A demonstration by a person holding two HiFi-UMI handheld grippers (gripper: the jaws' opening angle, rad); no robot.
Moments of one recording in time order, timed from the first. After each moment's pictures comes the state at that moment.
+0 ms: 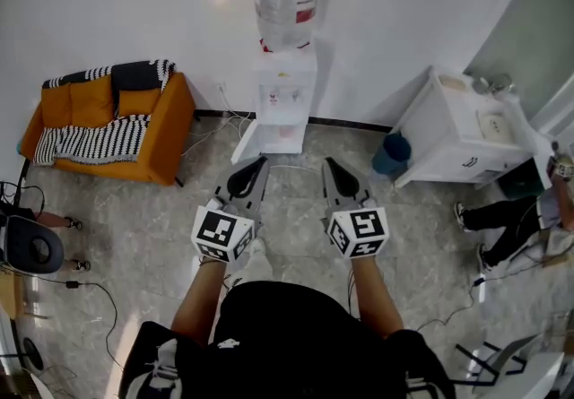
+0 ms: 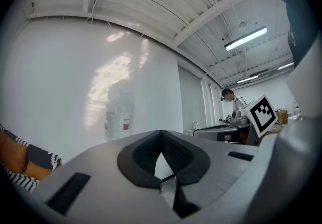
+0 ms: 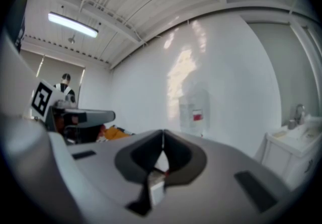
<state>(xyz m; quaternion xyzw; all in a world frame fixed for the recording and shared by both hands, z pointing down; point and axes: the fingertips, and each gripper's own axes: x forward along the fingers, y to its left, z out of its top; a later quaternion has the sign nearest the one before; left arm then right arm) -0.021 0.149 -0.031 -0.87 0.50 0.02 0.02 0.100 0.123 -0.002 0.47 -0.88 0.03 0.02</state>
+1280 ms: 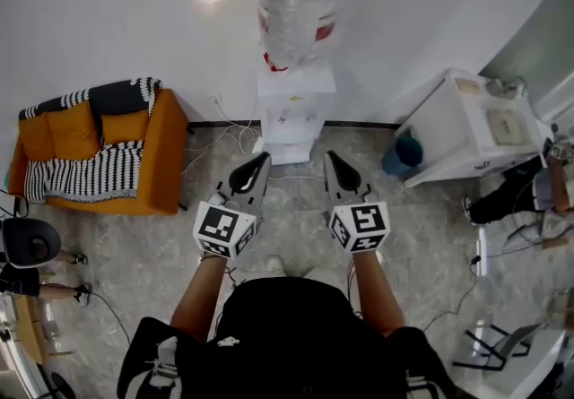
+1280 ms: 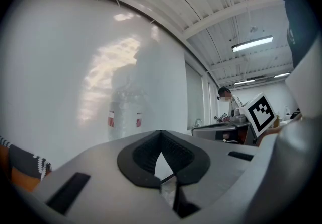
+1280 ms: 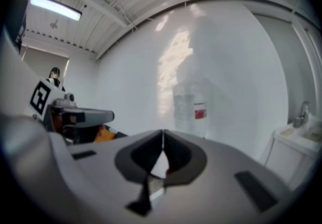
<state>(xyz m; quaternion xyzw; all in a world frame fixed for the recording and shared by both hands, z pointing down) -0.129 -0.082 -0.004 -0.89 0.45 0.00 -0.02 -0.007 -0.096 0.022 0.52 -0.85 0.05 0.05</state>
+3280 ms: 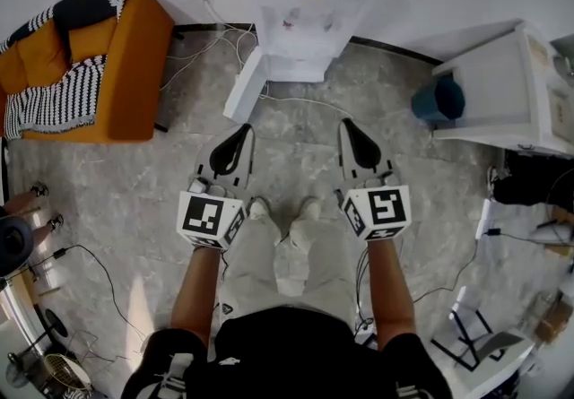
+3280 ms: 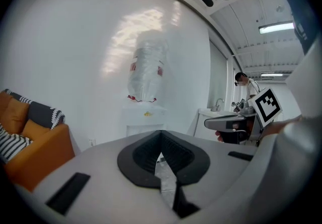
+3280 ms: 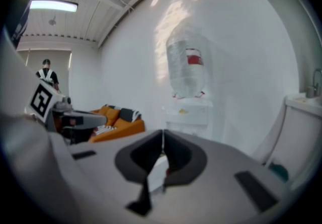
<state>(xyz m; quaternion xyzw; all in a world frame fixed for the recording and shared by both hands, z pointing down) -0.121 -0.116 0.272 -0.83 0.55 -0.05 -0.12 0.038 -0.146 0.279 0.46 -0.87 0.11 0.11</state>
